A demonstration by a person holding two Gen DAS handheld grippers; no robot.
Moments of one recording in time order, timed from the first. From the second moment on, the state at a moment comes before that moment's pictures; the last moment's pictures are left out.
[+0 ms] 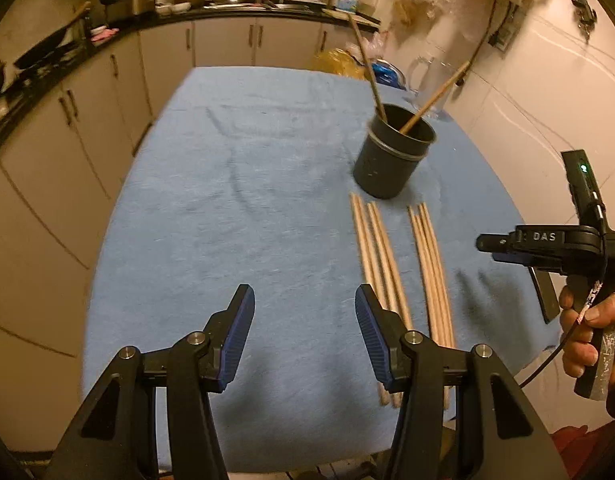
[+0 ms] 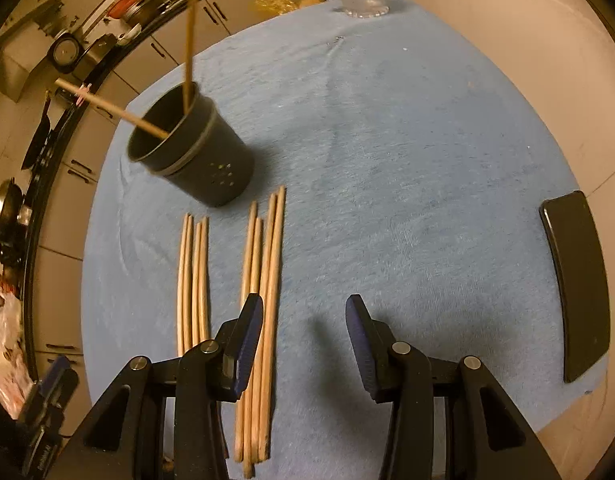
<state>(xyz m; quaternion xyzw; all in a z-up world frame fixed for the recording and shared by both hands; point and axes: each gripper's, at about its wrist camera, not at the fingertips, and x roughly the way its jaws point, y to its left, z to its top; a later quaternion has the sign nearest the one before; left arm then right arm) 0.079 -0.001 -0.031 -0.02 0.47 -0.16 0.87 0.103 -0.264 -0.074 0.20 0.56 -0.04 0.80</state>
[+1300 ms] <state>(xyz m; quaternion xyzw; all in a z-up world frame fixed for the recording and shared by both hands) 0.174 -0.084 -0.114 -0.01 0.56 -0.18 0.81 0.158 -0.280 -0.119 0.15 0.63 -0.01 0.76</state>
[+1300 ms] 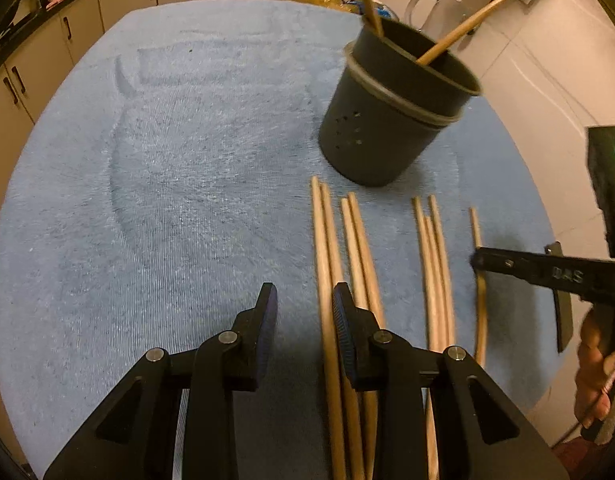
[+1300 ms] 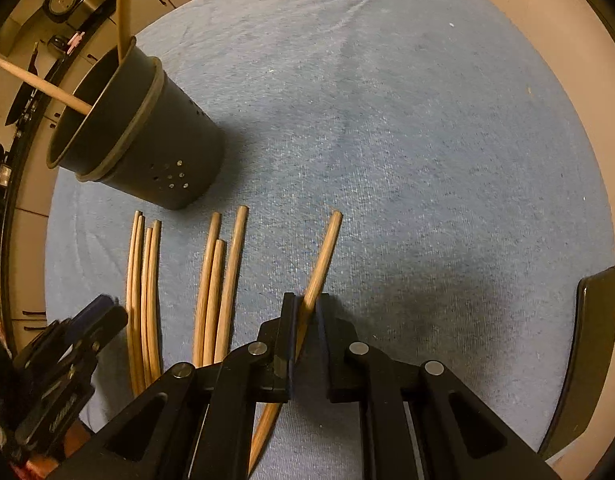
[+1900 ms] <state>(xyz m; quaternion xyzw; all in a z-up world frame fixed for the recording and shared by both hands) 0.186 -0.114 -0.112 0.01 0.56 -0.17 0.81 0.174 -0.295 -0.116 0.16 0.63 0.00 0.76</state>
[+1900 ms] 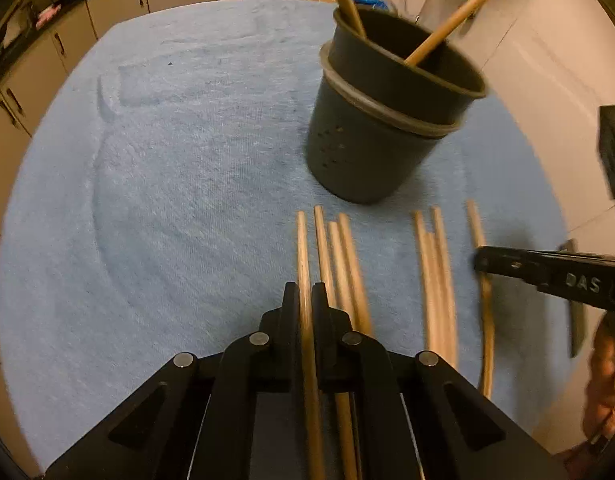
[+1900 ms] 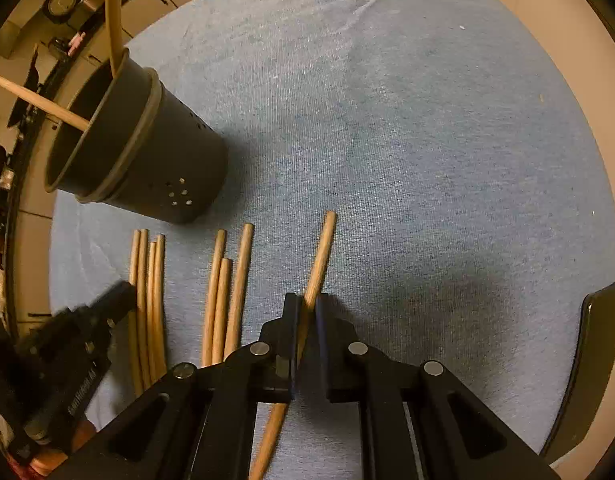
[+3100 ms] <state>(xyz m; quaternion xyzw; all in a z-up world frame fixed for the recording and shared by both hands) 0.102 -0.048 0.031 -0.03 0.39 -0.17 0.90 0.117 -0.236 0.011 0.13 0.45 0.06 0.88</state>
